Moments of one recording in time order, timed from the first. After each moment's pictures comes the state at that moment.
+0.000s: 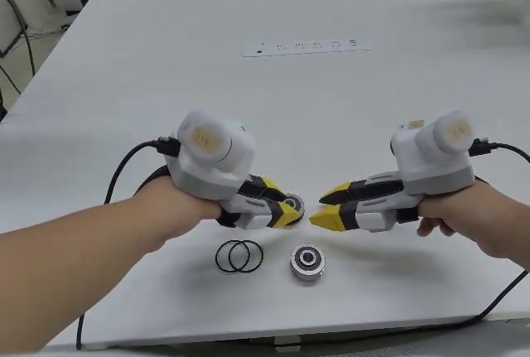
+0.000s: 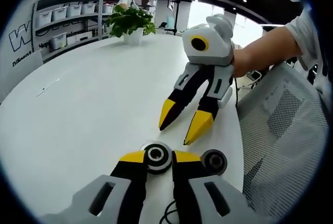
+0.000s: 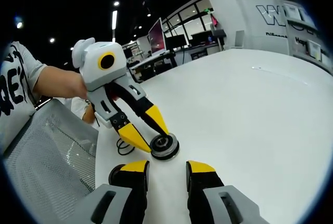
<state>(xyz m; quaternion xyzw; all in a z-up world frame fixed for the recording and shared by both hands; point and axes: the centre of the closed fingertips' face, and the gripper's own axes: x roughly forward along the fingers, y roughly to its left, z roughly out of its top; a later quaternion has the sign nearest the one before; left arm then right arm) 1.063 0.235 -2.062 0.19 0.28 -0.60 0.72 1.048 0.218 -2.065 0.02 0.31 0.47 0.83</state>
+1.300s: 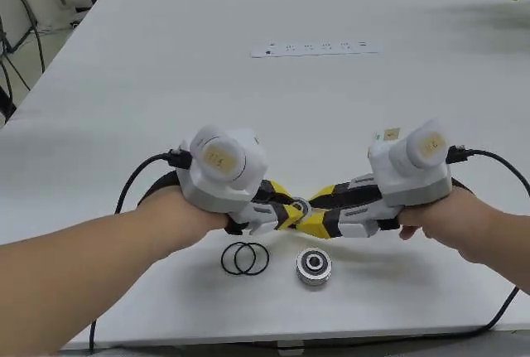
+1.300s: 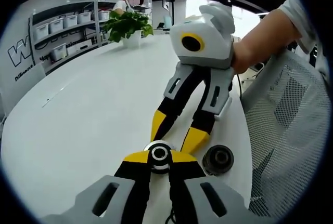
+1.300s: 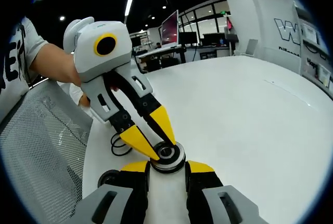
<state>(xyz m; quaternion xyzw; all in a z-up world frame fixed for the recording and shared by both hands) 1.068 0.235 -2.063 0.22 0.25 -0.59 0.73 1.060 0.240 -2.078 -0.07 0.29 0.49 0.82</state>
